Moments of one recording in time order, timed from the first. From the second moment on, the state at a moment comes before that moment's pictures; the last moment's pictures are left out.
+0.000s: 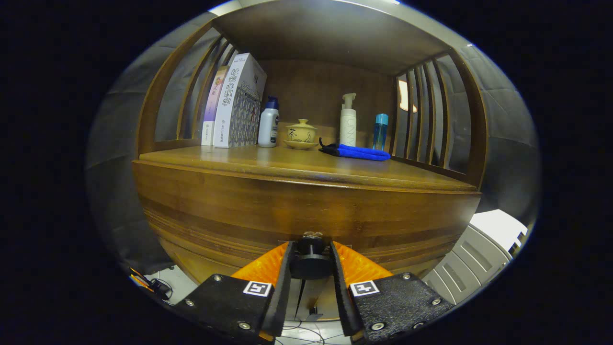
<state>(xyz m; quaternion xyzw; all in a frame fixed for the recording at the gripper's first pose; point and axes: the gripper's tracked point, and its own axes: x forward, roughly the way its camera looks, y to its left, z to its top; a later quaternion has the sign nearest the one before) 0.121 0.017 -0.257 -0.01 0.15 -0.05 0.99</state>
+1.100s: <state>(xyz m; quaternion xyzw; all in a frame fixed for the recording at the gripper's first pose) 0.021 0.022 -0.257 0.01 0.17 -0.06 0.98</state>
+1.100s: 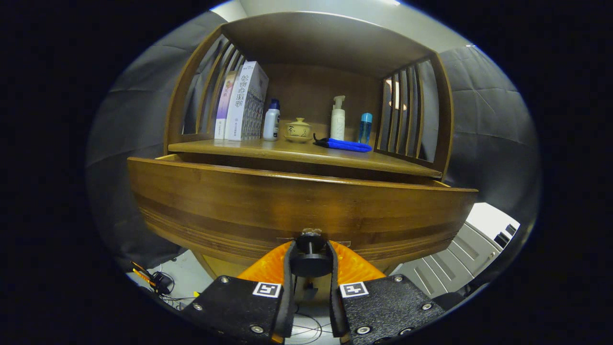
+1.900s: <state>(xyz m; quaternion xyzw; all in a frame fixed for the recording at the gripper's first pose) -0.068 0.035 -0.264 0.00 0.19 -0.03 0.98</state>
